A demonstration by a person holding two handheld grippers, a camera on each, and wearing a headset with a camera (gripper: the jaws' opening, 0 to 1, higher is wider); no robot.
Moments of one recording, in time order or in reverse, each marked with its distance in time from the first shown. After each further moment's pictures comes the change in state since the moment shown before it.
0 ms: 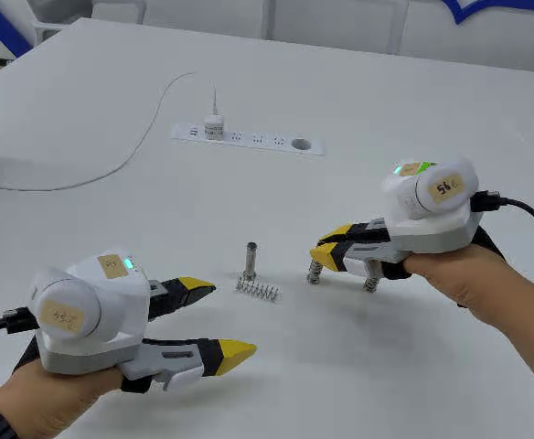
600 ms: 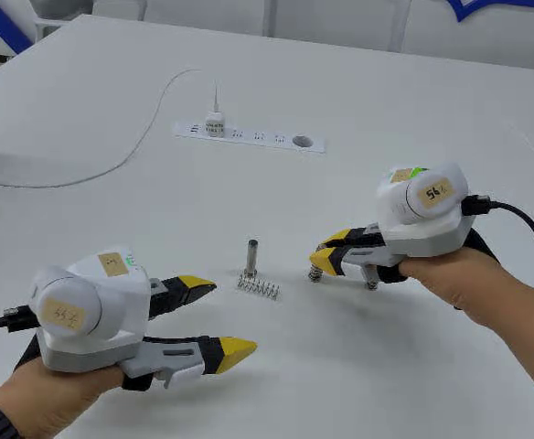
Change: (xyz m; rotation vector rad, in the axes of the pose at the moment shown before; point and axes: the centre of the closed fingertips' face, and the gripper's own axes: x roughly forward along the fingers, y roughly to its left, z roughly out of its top) left arm -0.001 0.000 -0.001 -0.006 -0.002 0.002; right arm 0.005 0.000 -0.010 0.000 0.031 -0.003
